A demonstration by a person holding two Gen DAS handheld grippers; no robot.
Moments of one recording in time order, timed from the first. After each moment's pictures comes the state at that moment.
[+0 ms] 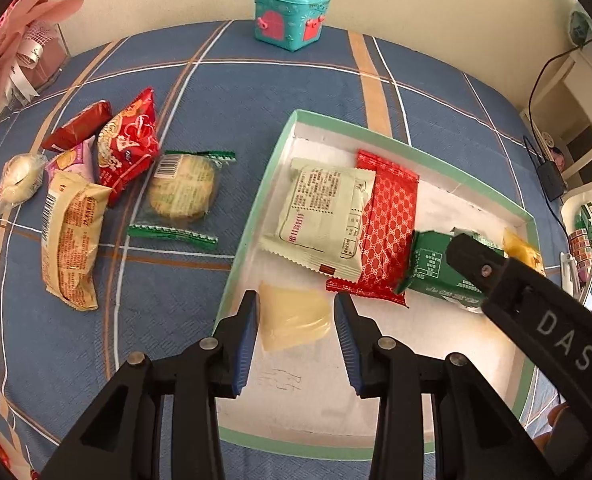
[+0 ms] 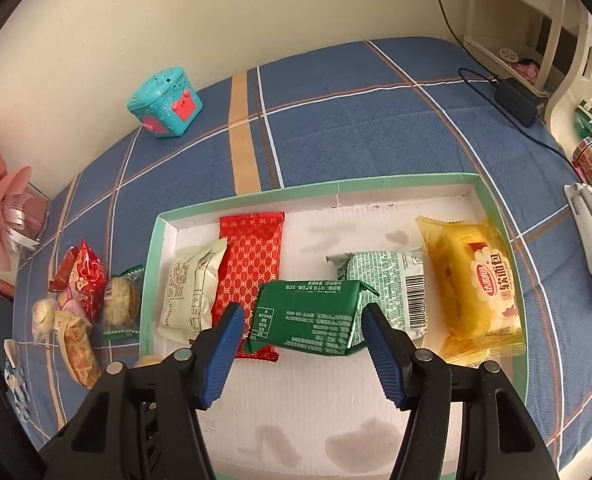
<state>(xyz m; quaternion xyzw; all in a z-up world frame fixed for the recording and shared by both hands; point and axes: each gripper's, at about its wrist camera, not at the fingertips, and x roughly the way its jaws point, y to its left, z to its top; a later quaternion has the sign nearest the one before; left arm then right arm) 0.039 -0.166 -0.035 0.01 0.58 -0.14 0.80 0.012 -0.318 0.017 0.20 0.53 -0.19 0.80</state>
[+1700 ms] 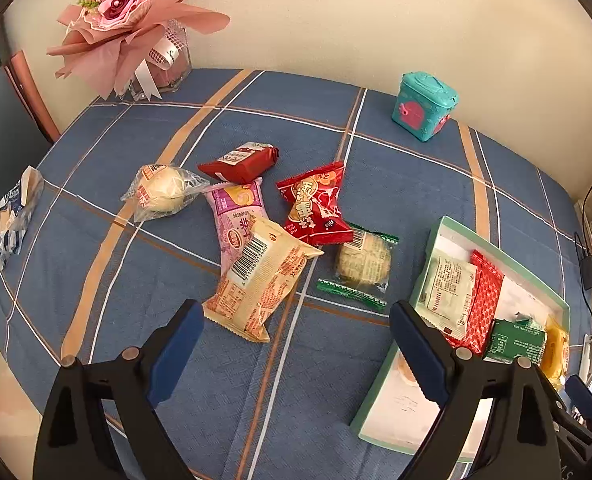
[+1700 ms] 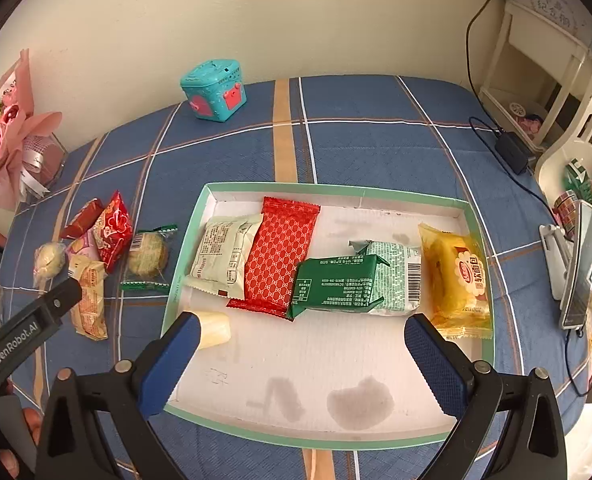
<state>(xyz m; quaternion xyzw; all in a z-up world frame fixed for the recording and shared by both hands) 0.057 -0.057 0.016 -0.03 0.52 0.00 0.85 -0.003 -0.262 0.051 0.11 0.53 -0.18 0.82</state>
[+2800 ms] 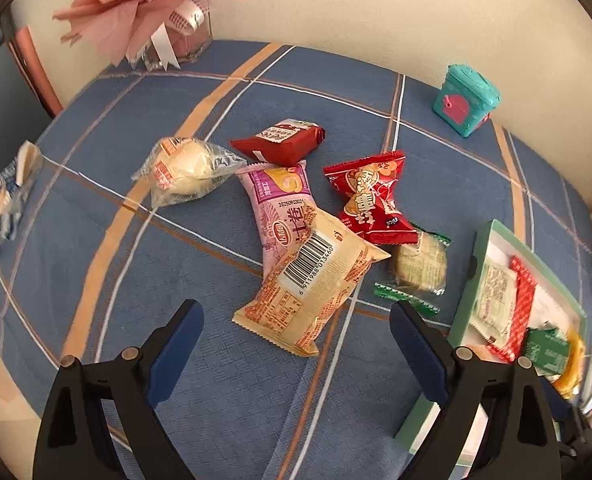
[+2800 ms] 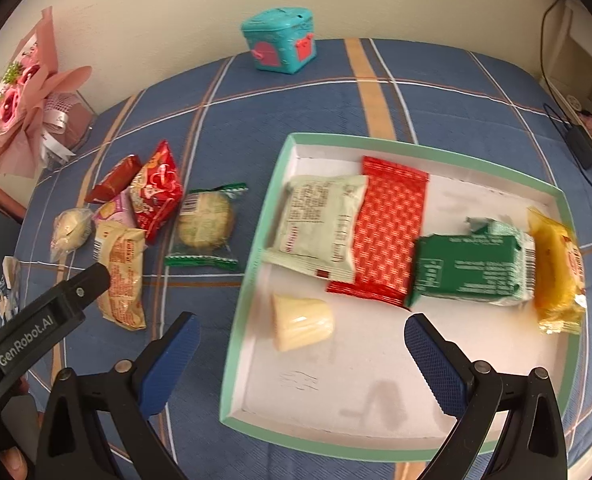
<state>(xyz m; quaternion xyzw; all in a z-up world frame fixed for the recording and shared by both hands) 0.080 -0.012 -0.016 -0.06 0.56 0.00 0.83 0.039 -0.201 0.001 0.13 0.56 -0.11 0.81</state>
